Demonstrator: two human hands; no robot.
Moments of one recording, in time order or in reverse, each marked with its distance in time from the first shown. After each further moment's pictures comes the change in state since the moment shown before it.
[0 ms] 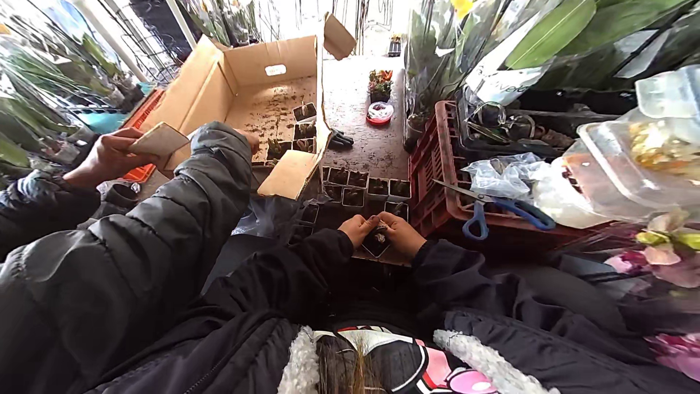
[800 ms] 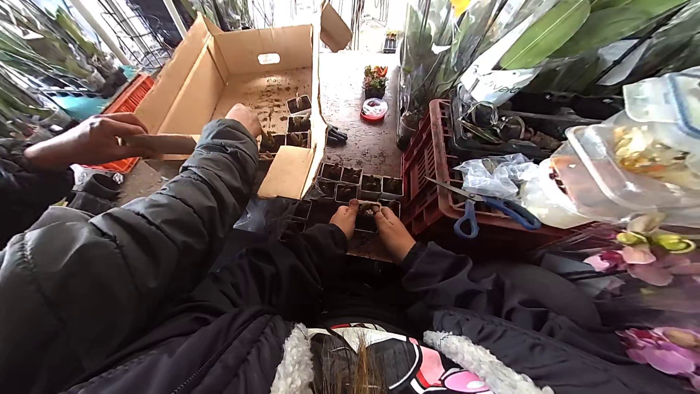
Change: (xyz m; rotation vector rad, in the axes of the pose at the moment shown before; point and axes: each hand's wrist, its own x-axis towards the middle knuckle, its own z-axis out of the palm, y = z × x) left_hand 0.038 -0.027 0.013 -0.314 0.228 -0.076; right_hand -0.012 -0.021 0.017 0.088 0.252 0.152
